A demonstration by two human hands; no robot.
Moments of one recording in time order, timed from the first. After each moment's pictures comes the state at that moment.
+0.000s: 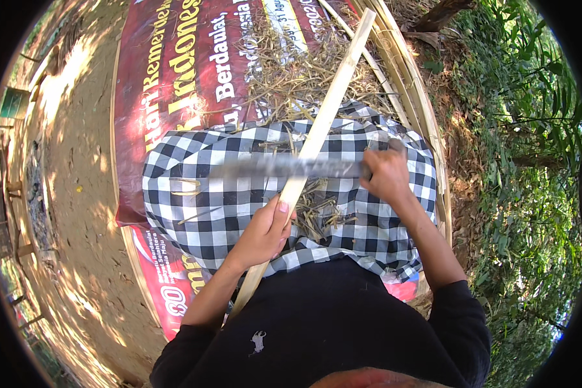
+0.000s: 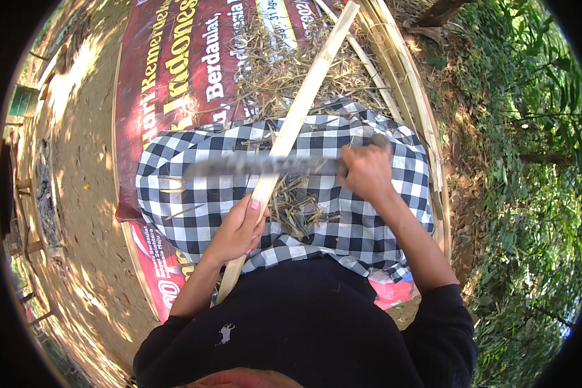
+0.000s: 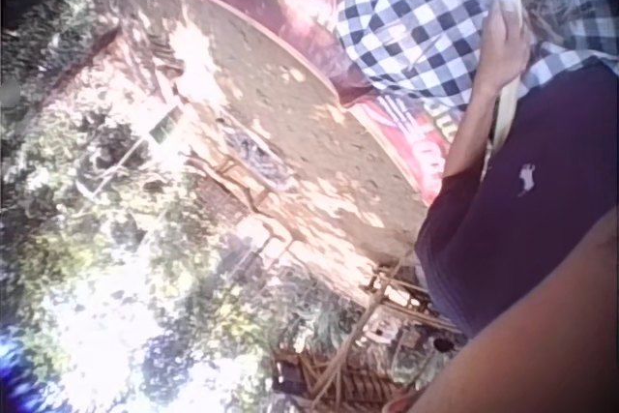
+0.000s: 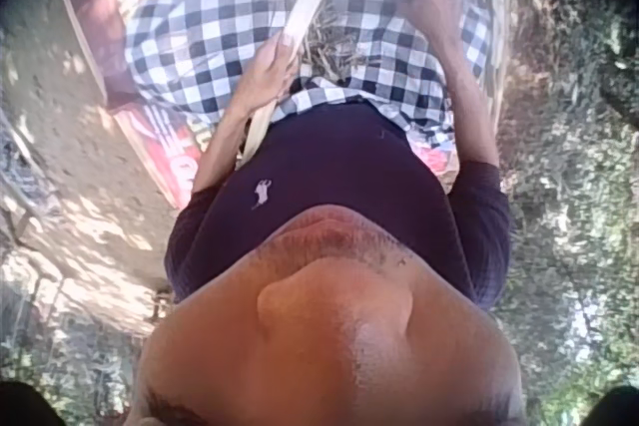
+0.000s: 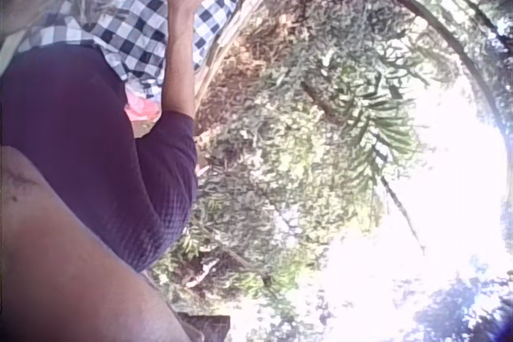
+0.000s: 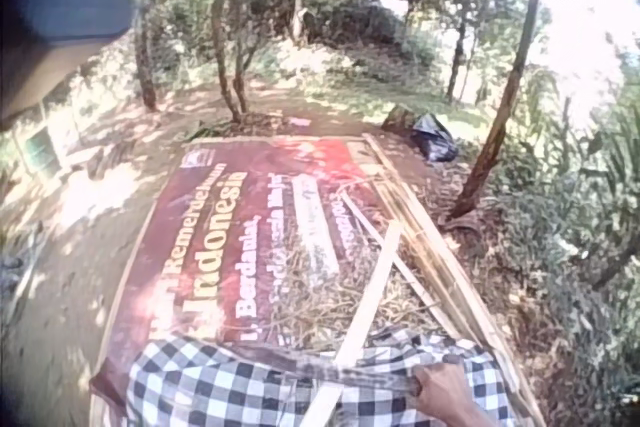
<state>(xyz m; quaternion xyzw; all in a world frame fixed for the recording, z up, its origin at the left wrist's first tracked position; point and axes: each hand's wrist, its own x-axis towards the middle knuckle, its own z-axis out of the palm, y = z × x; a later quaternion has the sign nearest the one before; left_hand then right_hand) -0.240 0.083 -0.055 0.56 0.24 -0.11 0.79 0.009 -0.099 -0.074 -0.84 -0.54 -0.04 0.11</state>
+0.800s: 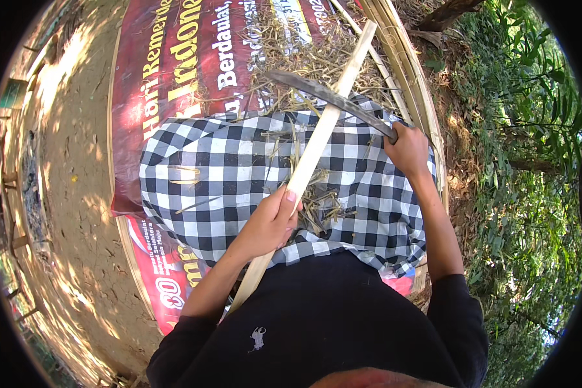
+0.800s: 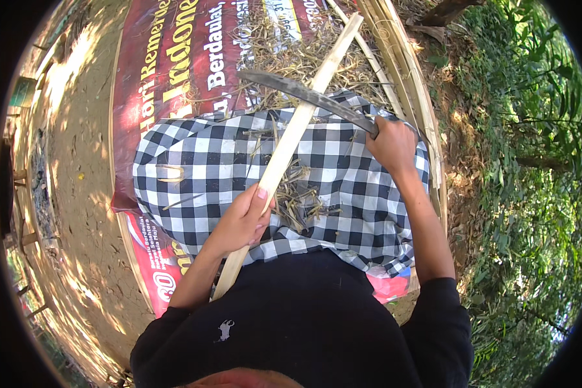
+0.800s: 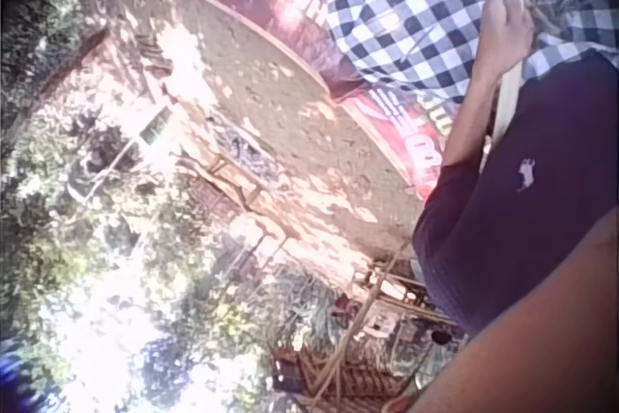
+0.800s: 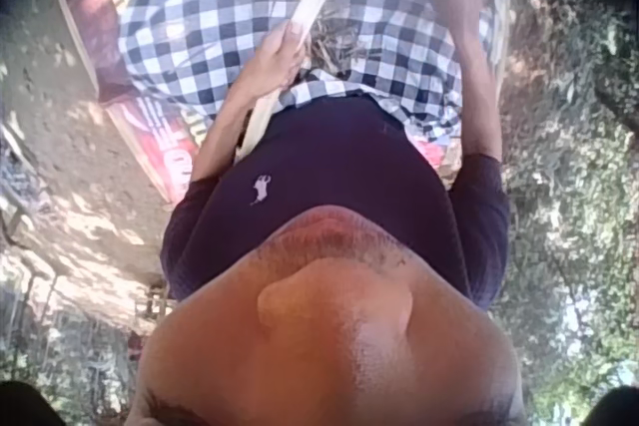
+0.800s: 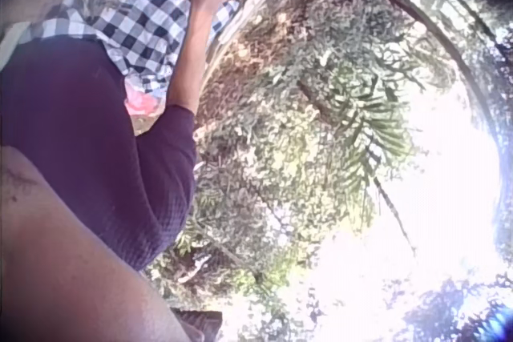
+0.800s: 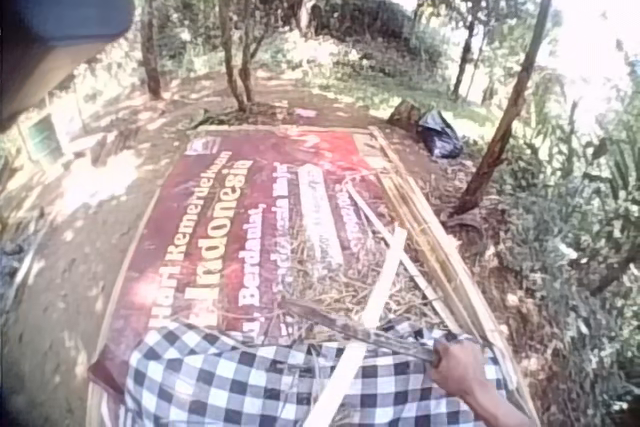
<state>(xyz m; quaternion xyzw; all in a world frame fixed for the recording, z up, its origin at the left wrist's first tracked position) -0.231 0.080 -0.052 0.54 0.23 -0.11 0.81 0.055 -0.104 -0.071 -0.93 -0.36 -0.02 0.06</state>
